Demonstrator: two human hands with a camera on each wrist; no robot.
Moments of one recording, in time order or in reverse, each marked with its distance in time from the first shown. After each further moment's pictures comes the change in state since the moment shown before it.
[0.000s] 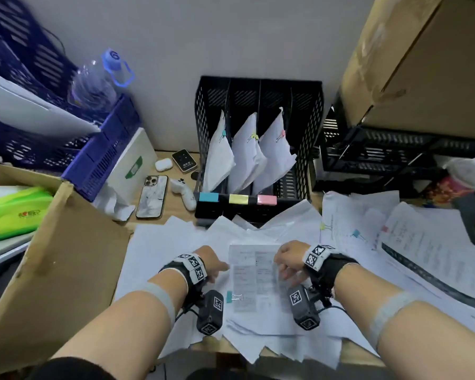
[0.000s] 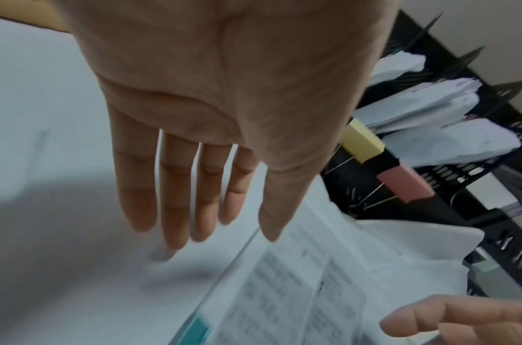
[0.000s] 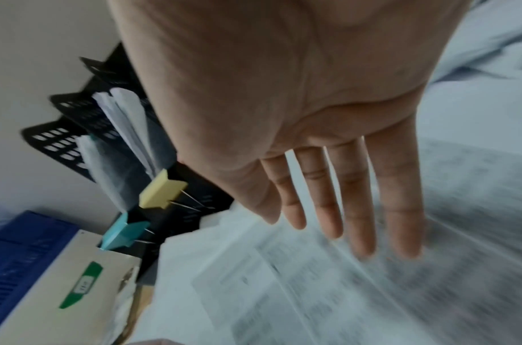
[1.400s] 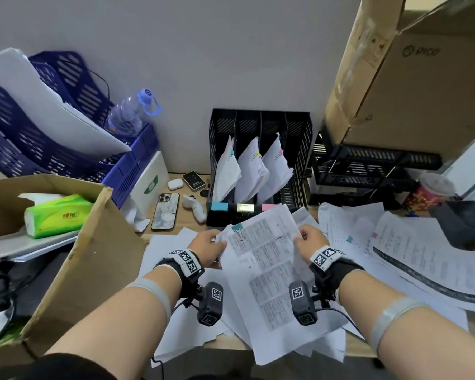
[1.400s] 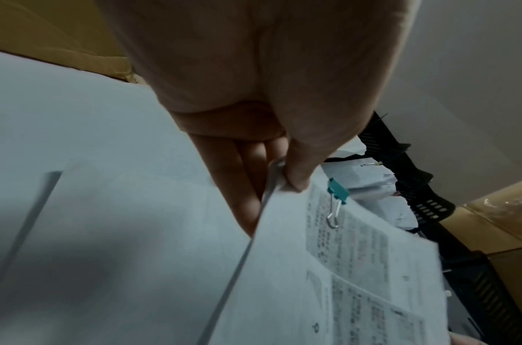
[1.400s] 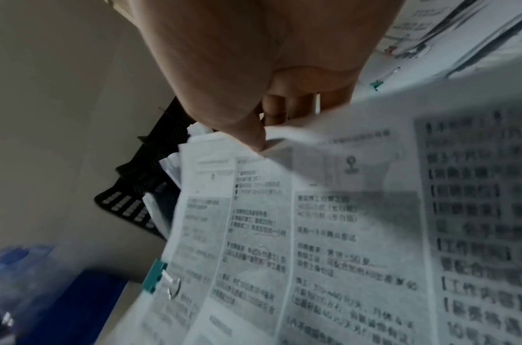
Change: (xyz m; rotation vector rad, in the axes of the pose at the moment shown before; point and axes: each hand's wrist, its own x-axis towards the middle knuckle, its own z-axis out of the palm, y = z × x) left_hand -0.076 -0.012 -0.031 -0.472 0.172 0.394; right_hand -0.049 0.006 0.010 0.026 0.703 -0.286
